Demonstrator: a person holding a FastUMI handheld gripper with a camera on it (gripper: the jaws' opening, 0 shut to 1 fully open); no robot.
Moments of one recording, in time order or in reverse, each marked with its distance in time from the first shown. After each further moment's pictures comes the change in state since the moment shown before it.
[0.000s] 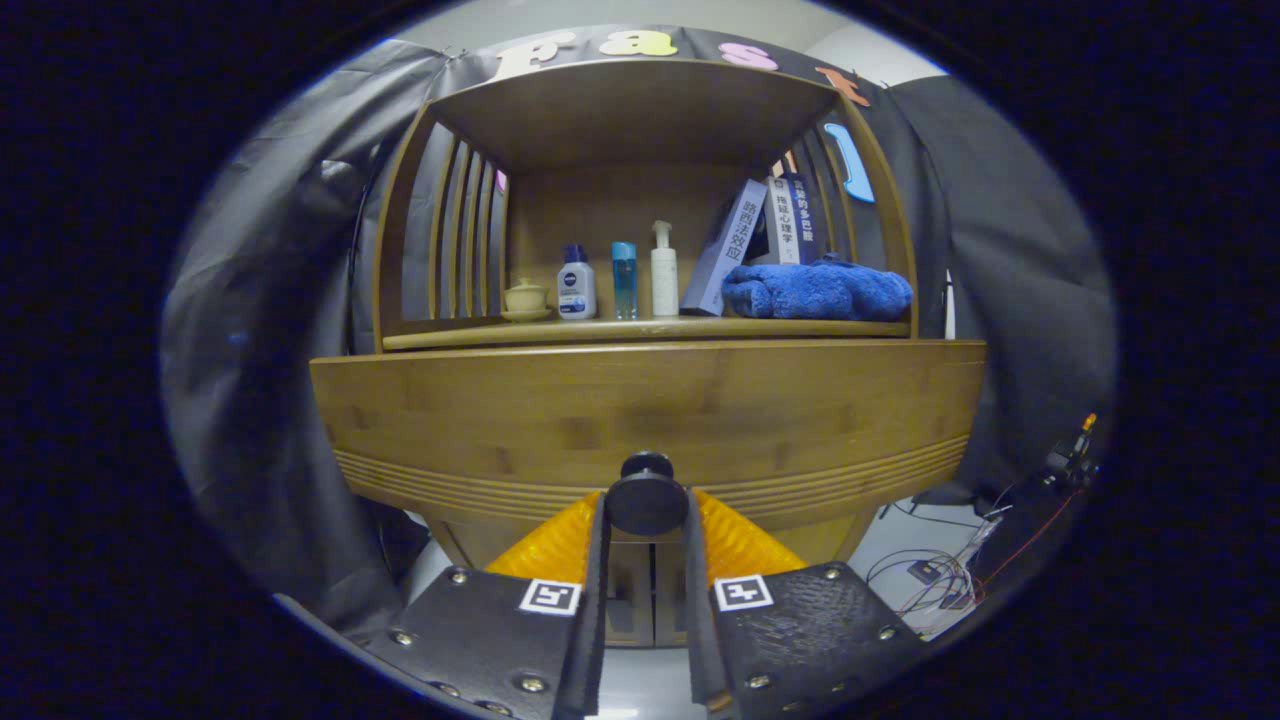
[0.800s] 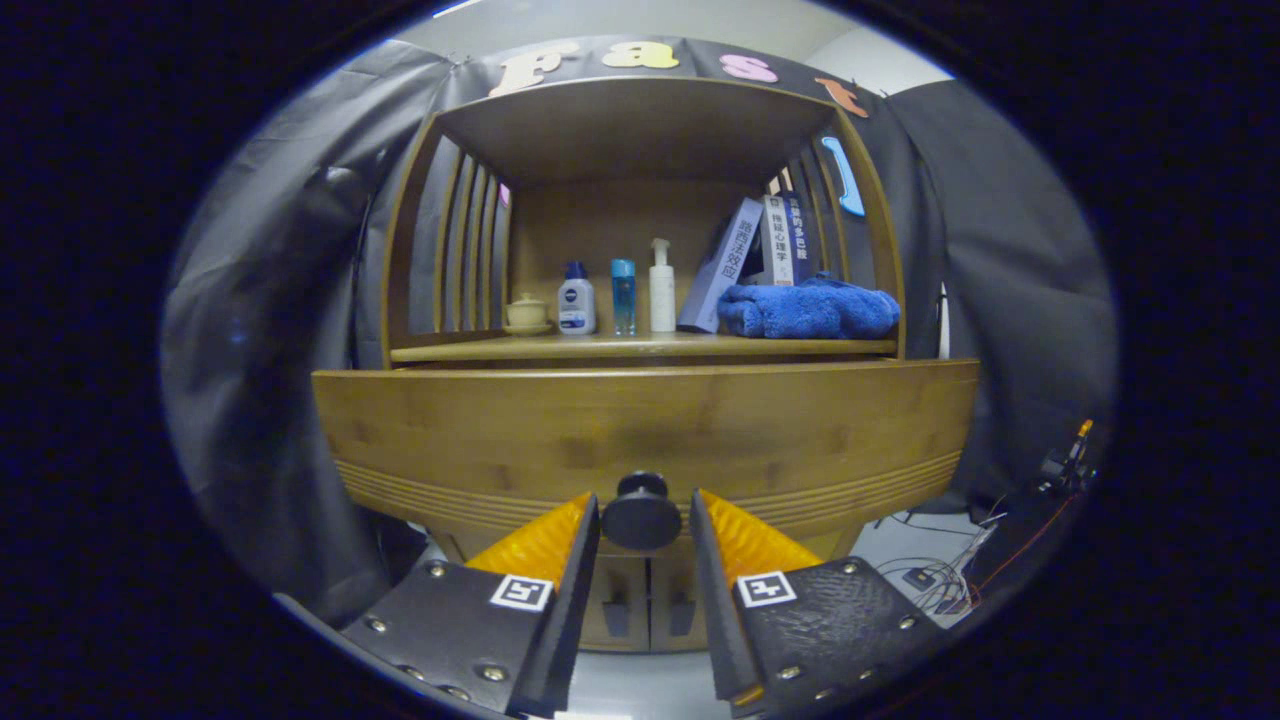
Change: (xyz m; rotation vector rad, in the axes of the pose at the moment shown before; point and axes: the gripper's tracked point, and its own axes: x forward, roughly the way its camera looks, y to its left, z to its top) arm 0.011 -0.002 0.017 0.007 -0.039 0.010
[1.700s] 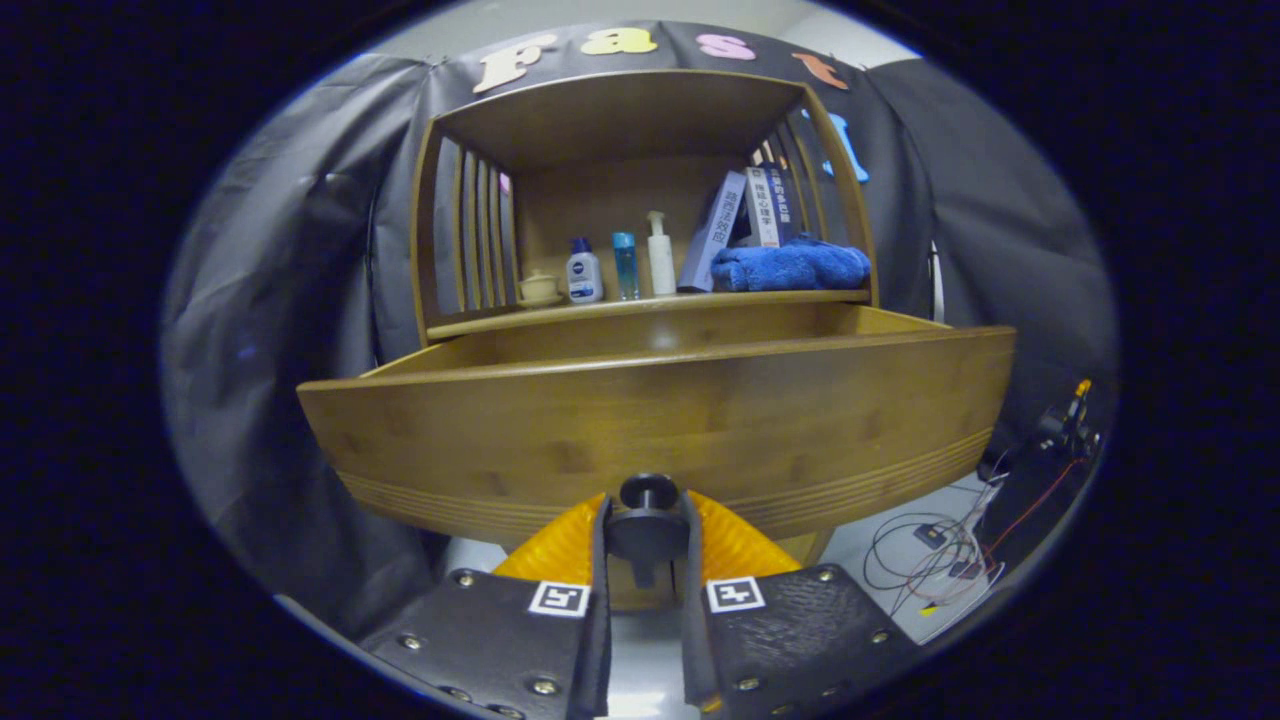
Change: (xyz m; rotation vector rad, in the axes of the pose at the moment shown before) arm -0.077 0.006 -0.029 0.017 0.105 0.006
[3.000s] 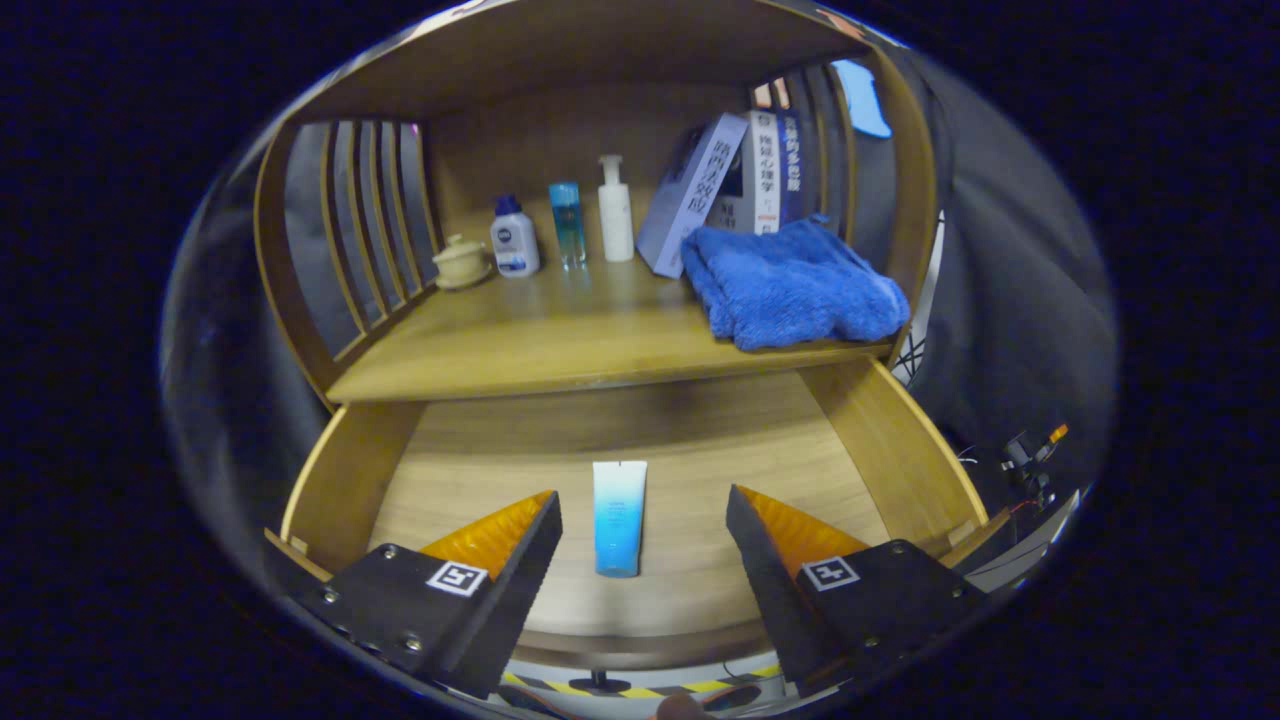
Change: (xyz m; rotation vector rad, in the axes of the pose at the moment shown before) arm 0.097 -0.035 0.097 -0.015 0.433 -0.117
